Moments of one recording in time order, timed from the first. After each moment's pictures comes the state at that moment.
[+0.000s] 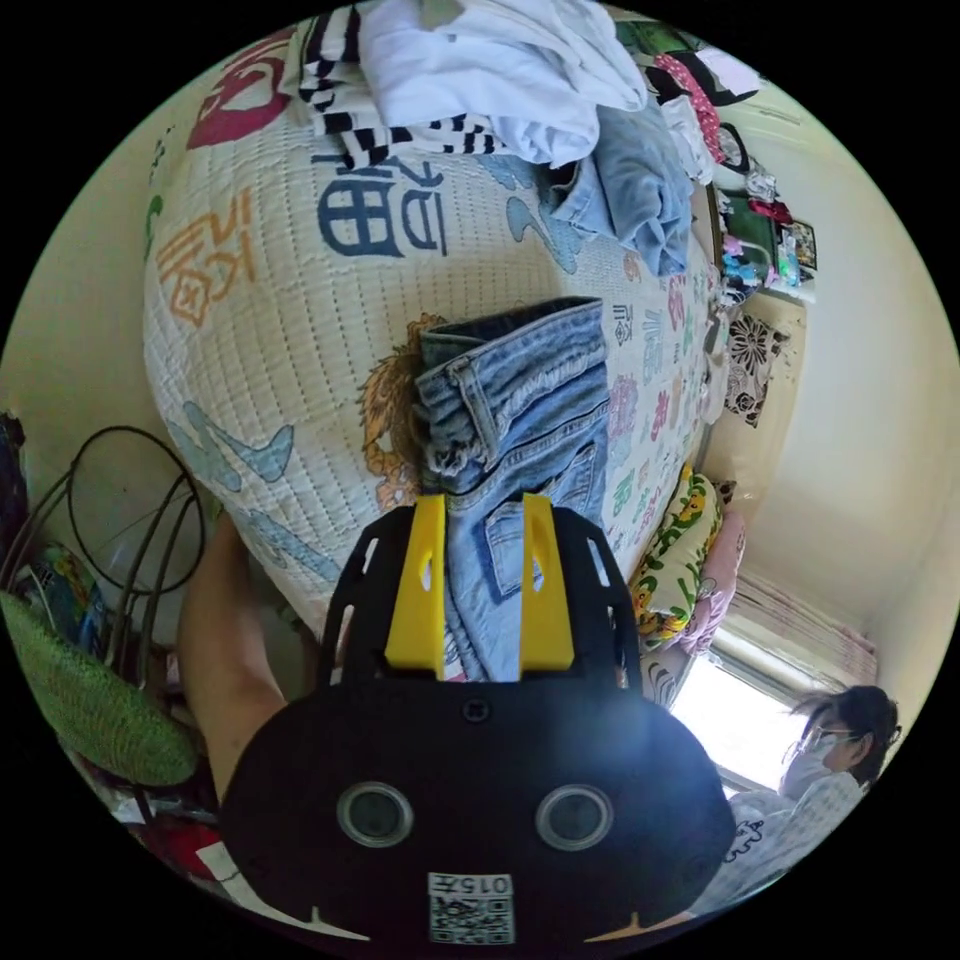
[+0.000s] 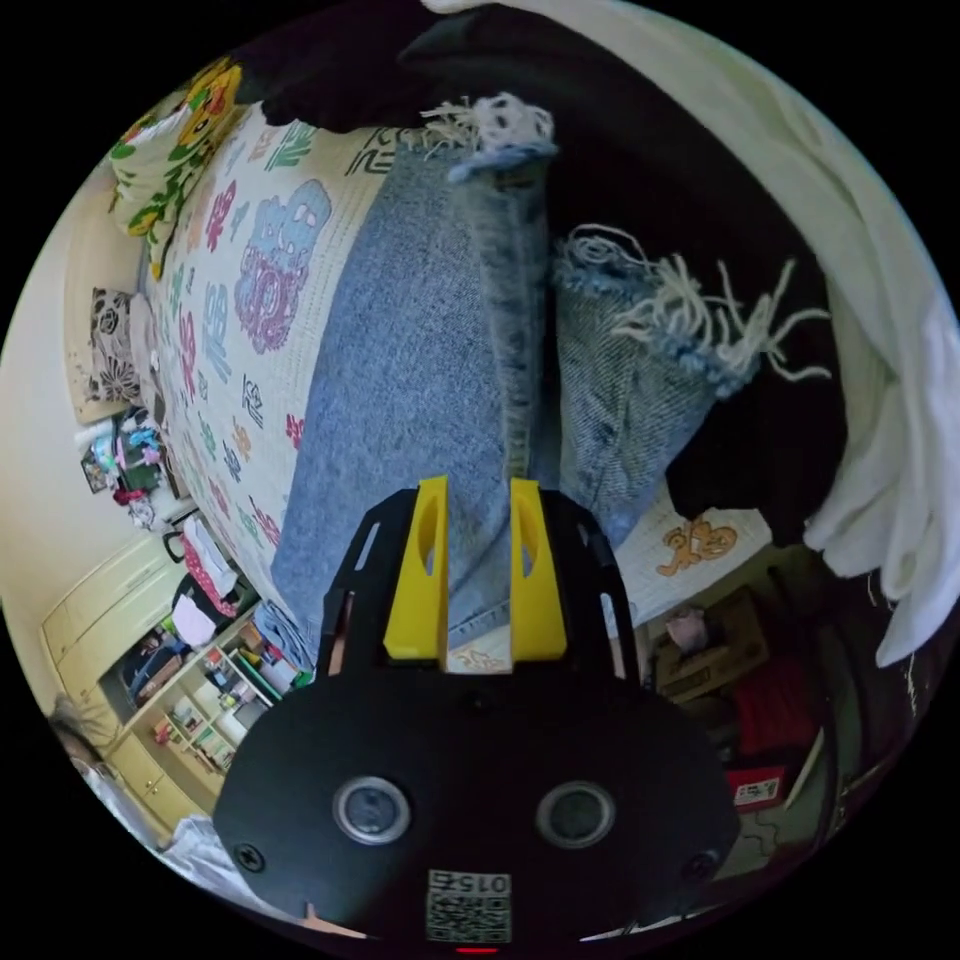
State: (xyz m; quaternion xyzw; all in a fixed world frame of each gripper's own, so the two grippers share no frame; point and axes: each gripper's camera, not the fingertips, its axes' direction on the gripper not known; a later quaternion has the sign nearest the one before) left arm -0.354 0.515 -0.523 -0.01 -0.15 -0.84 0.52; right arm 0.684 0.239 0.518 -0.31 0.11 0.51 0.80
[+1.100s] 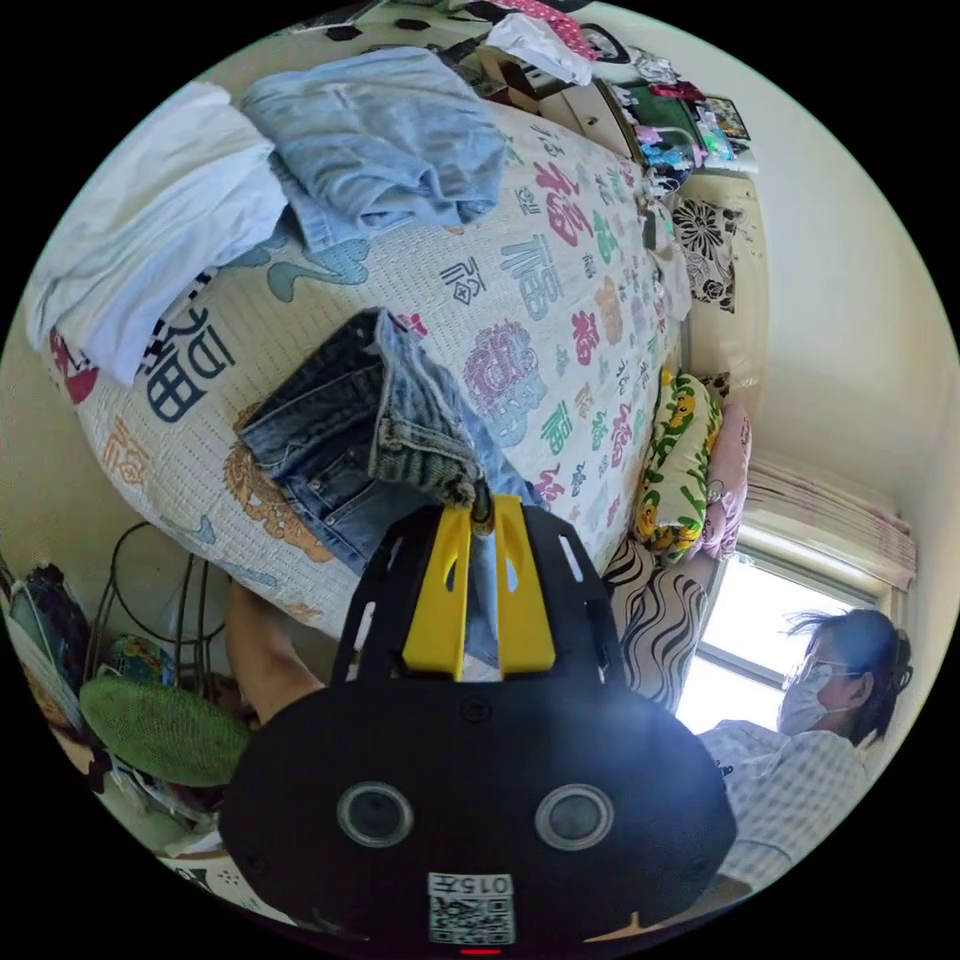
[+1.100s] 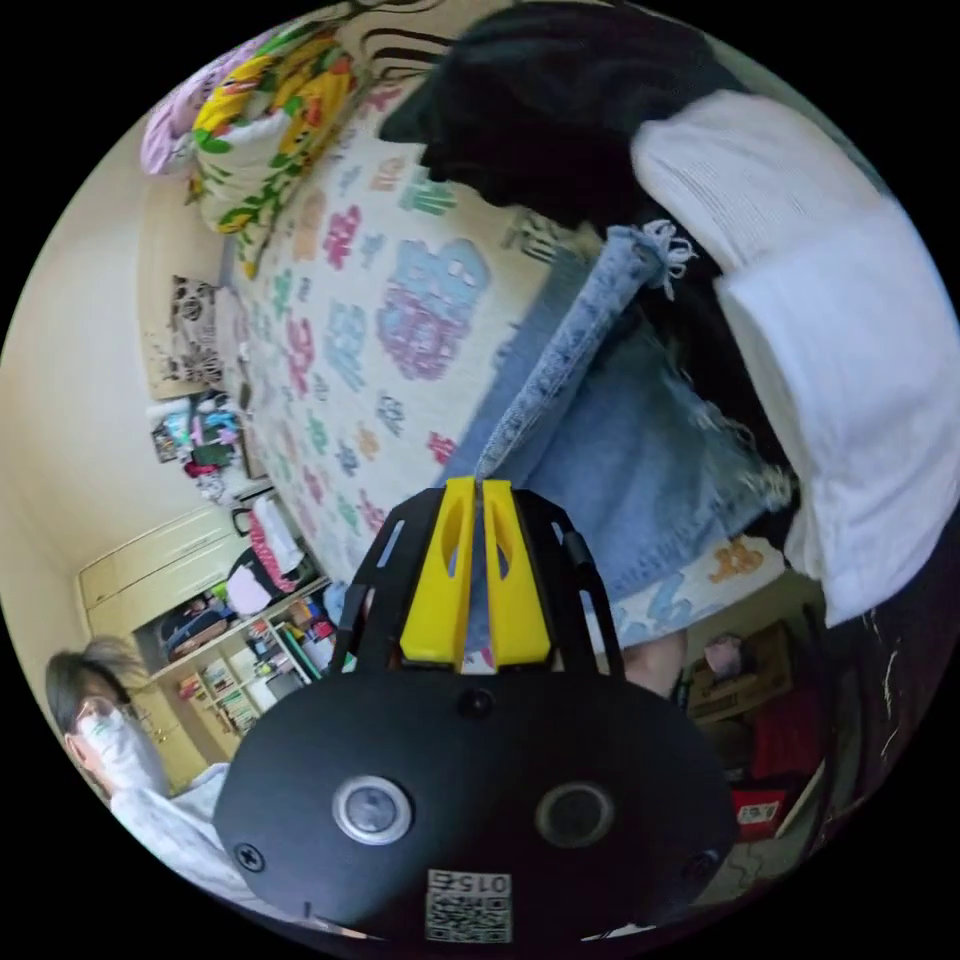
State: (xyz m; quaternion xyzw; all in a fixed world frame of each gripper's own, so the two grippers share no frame) left arm -0.443 0.392 -0.514 -0.10 -0.09 -0.76 0.64; right arm 0.710 0.179 0.524 -0.23 -0.02 0.48 0.85
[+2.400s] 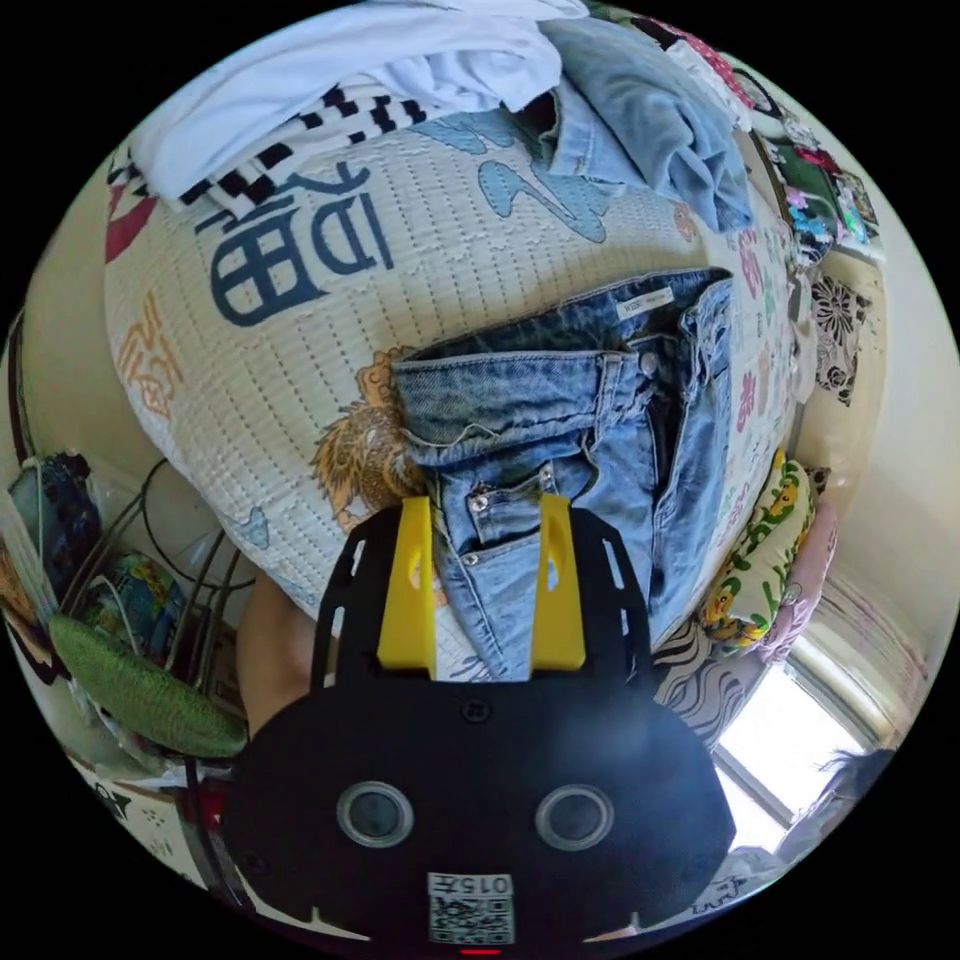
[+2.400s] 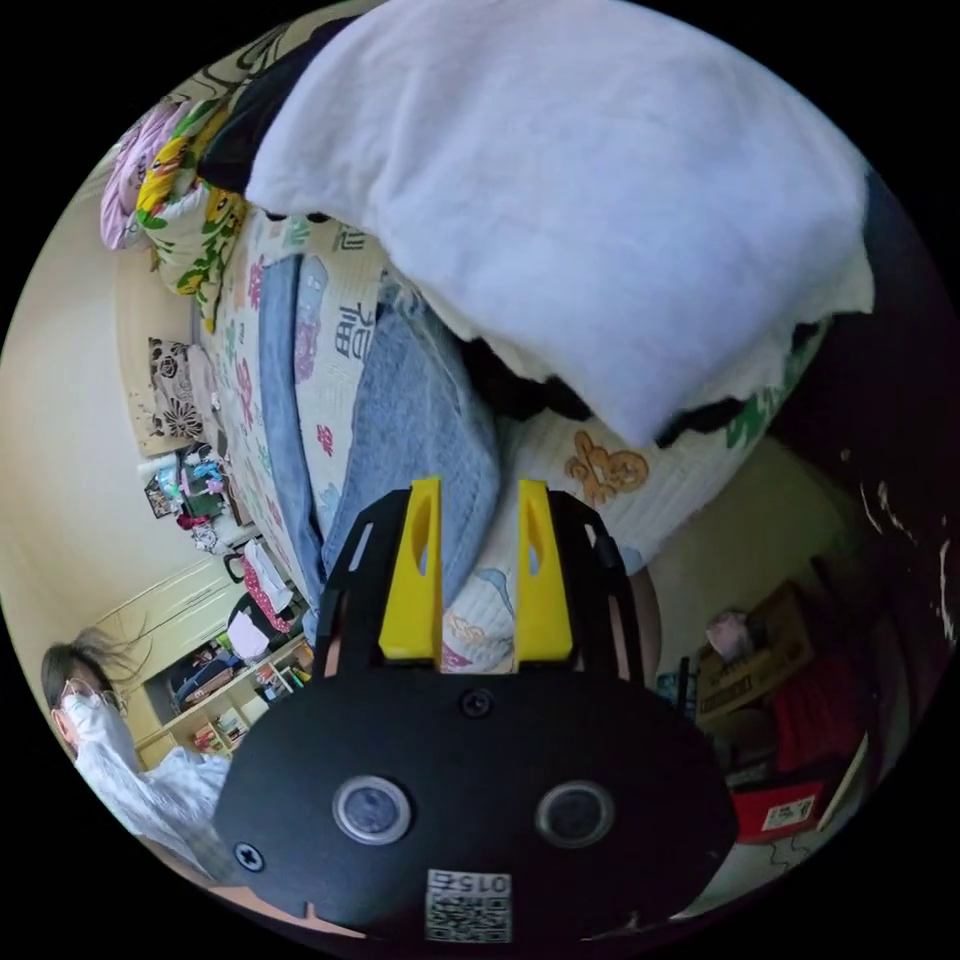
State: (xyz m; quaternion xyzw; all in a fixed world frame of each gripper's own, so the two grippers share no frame) left arm -0.410 0.513 -0.389 -0.17 -0.18 -0.83 0.50; right arm 0.710 0.356 0.508 -0.19 0.04 0.55 0.81
